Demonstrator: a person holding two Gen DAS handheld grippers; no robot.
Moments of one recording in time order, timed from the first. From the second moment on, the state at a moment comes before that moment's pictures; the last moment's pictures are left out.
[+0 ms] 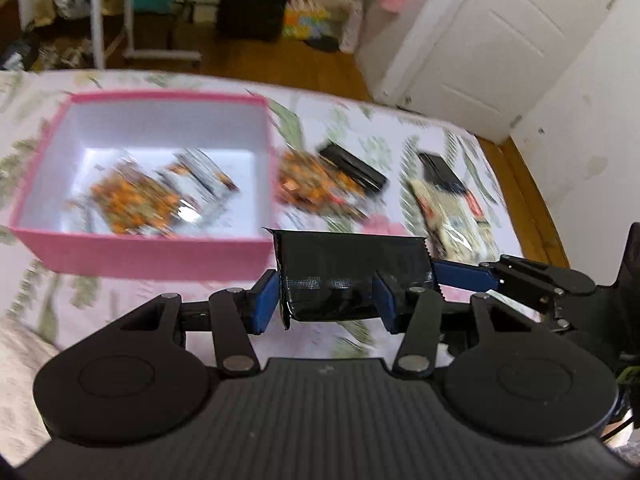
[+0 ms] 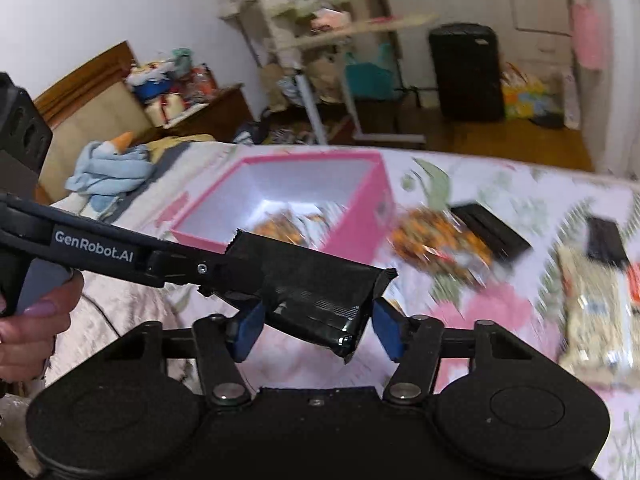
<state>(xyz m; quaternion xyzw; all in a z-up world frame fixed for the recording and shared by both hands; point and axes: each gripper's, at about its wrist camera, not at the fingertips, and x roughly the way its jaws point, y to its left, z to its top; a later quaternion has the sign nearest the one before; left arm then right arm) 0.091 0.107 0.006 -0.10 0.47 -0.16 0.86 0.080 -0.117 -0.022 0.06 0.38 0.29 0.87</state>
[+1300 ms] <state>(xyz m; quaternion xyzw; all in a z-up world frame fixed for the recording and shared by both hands) 0.159 0.176 -0.040 -0.09 0.49 -0.09 0.86 0.139 -0.104 -0.028 0.06 0.36 0.29 0.88</state>
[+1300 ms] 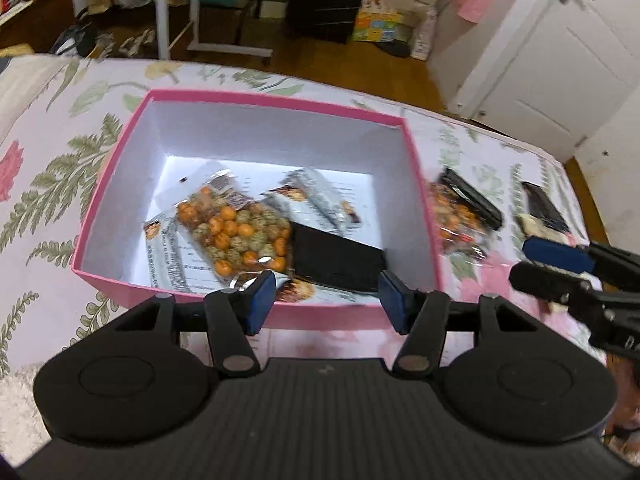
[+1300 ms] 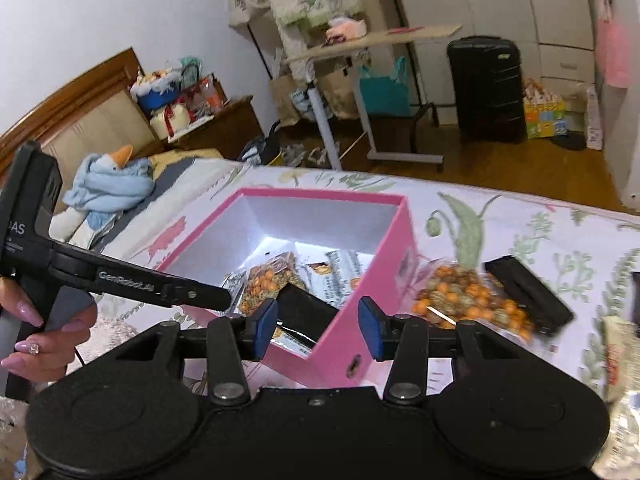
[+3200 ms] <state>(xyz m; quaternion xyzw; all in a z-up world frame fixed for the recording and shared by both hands) 0.210 -0.146 -0.142 -0.08 0.55 -0.32 0.77 0.123 -0.329 -0.152 0.16 0.47 0.19 0.85</state>
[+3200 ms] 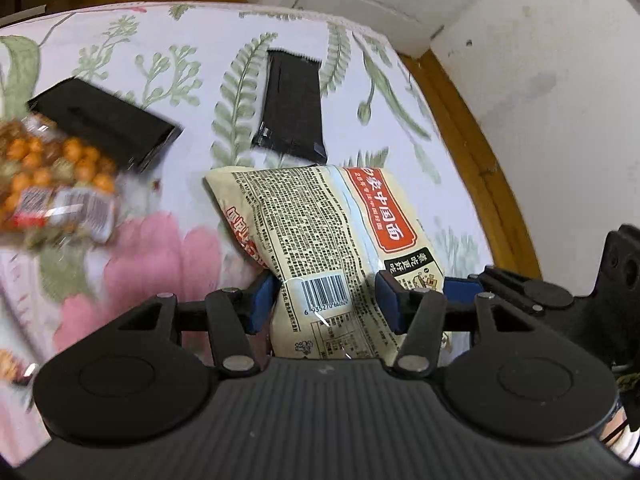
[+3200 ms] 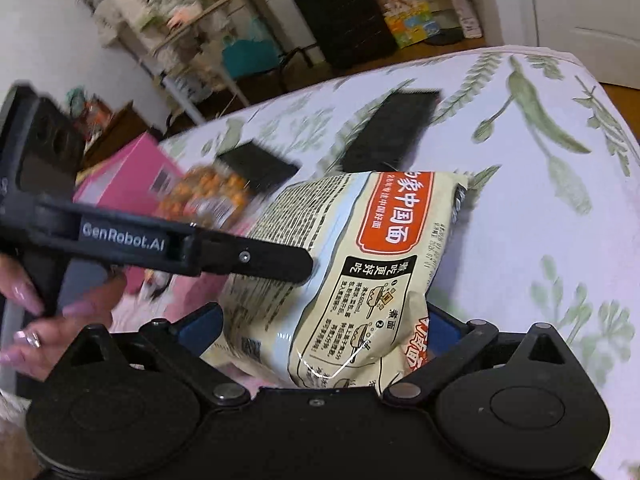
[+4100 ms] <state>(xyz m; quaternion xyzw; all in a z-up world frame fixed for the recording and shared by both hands) 0.117 0.051 0.001 -0.02 0.49 -0.25 0.84 0.091 -0.168 -0.026 0.07 0.40 0.34 0.85</state>
